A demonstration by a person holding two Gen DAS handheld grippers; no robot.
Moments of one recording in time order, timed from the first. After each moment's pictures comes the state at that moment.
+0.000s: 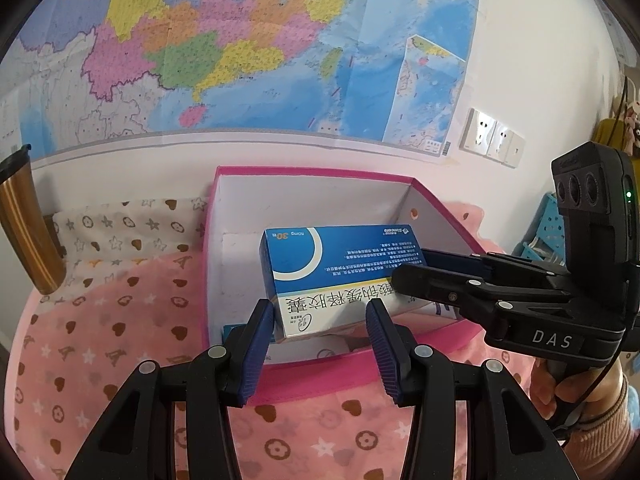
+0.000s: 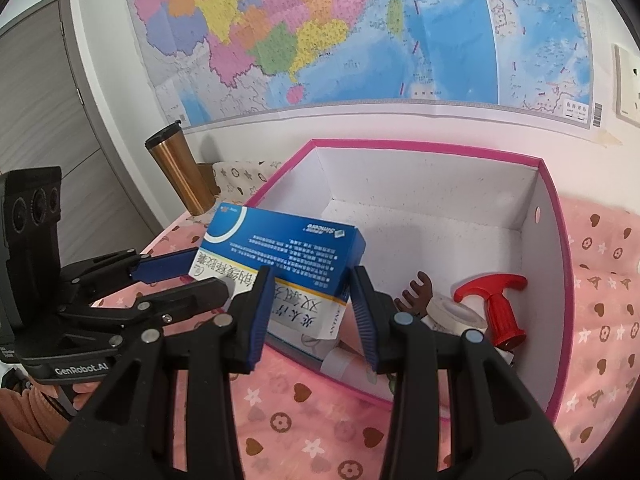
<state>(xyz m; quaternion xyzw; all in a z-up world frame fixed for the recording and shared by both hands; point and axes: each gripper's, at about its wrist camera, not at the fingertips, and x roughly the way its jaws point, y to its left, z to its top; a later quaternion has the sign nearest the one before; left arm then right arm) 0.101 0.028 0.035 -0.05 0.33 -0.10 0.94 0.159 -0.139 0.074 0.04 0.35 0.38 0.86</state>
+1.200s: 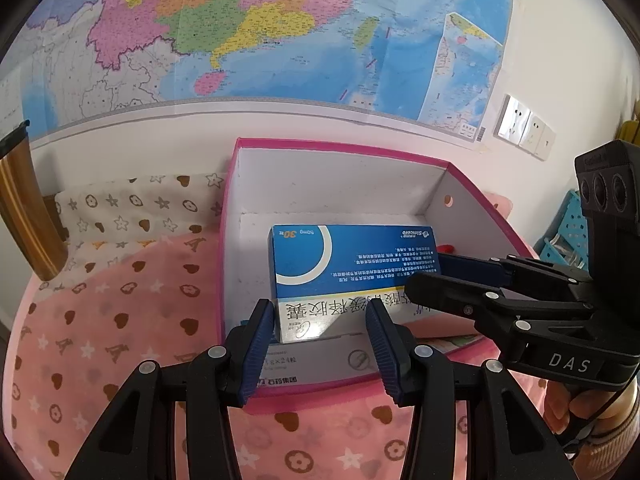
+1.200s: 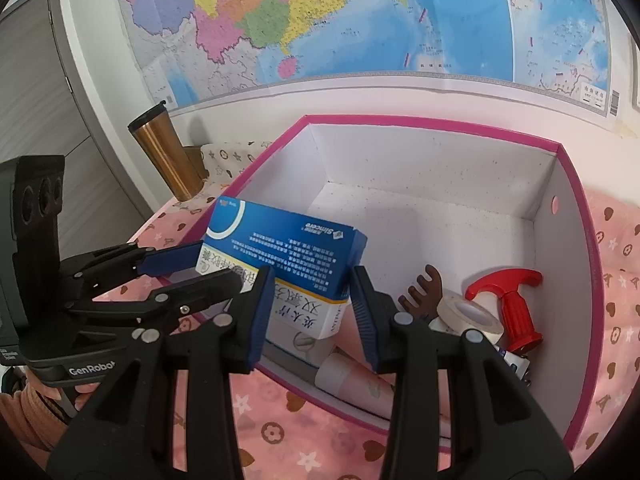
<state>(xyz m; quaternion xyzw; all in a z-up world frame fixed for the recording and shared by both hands) 0.132 0.041 0.013 -0.06 0.36 -0.07 0.93 0.177 -0.116 0.052 0.03 0.38 0.37 0.85</state>
